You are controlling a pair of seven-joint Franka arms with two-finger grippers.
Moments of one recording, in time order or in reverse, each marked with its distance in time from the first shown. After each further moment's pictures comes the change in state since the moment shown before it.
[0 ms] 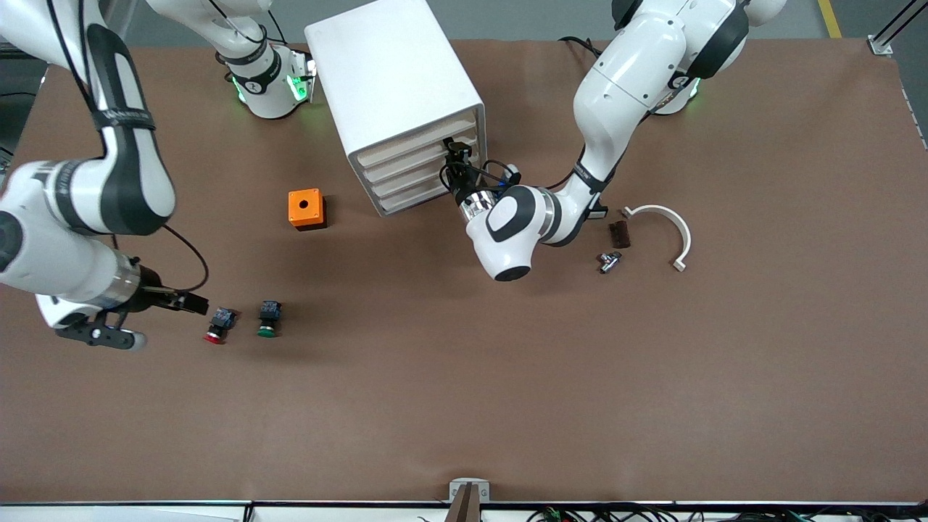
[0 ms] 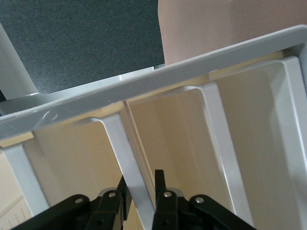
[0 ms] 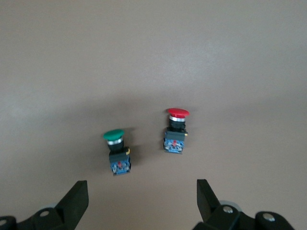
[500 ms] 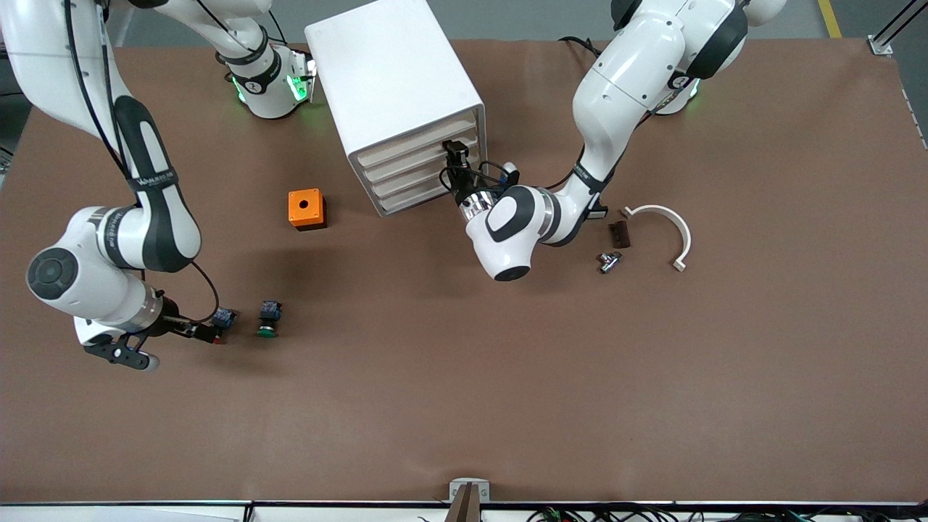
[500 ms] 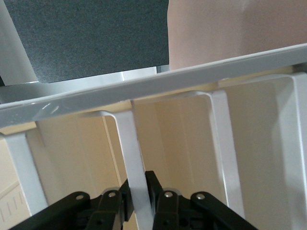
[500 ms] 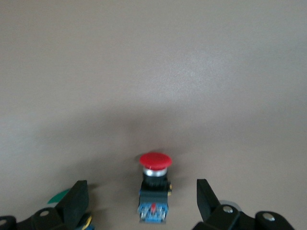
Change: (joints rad) left arm -0.002 0.003 0.003 0.000 -0.001 0.000 -0.083; right arm -0.061 0.175 -0.012 -0.067 0.000 0.336 -0.010
